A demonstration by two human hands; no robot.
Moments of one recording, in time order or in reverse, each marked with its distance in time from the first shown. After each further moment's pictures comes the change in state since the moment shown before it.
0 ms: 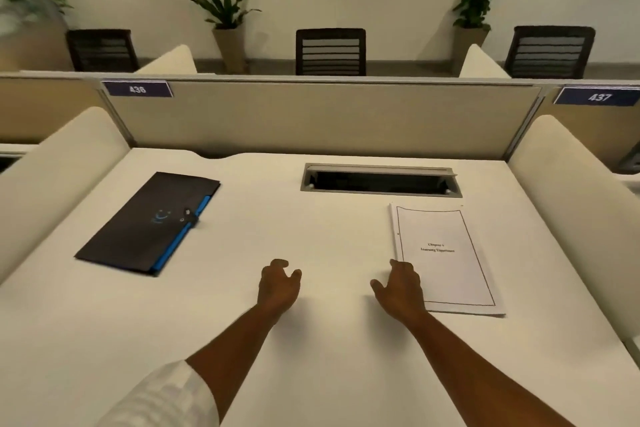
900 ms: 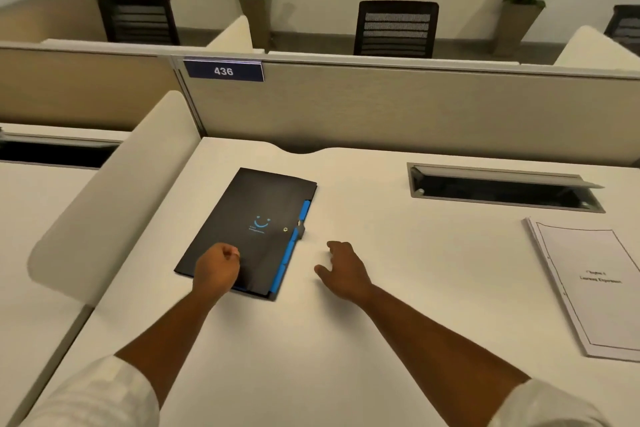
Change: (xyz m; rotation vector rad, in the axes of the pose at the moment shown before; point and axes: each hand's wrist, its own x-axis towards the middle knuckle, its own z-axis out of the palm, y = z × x) left_hand 0.228 -0.185 -0.321 0.136 0.227 0.007; right_hand 0.031 -0.350 0.232 0.017 -0.266 -0.277
